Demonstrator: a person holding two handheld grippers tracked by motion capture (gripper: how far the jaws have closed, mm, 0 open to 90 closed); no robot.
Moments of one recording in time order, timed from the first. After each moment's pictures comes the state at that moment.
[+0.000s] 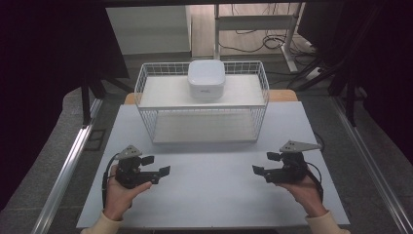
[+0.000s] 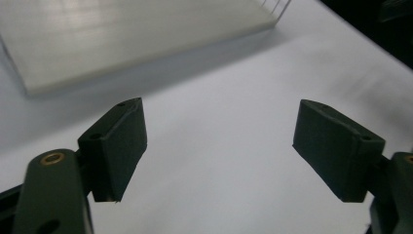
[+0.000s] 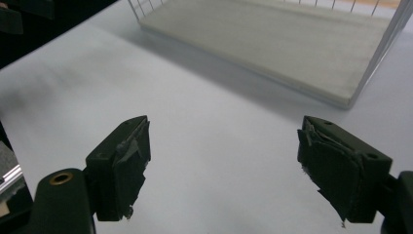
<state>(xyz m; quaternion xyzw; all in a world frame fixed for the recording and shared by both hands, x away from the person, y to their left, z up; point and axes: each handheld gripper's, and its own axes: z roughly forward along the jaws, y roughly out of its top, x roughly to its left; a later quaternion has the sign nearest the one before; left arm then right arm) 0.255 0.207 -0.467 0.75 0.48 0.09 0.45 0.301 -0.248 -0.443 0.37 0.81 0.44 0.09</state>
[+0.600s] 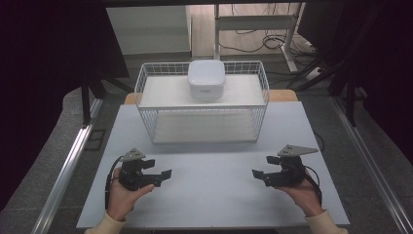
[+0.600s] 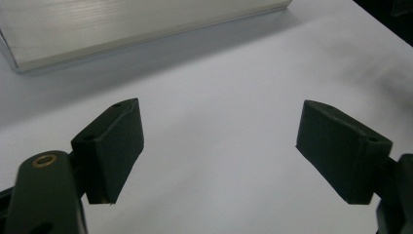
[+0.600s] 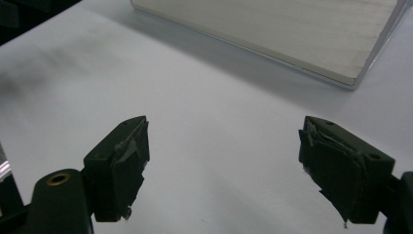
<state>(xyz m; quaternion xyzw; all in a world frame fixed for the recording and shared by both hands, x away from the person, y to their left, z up) 0.257 0.204 -0.473 0.75 0.48 0.08 0.44 0.299 -0.249 -0.455 0.37 0.82 0.43 0.09</state>
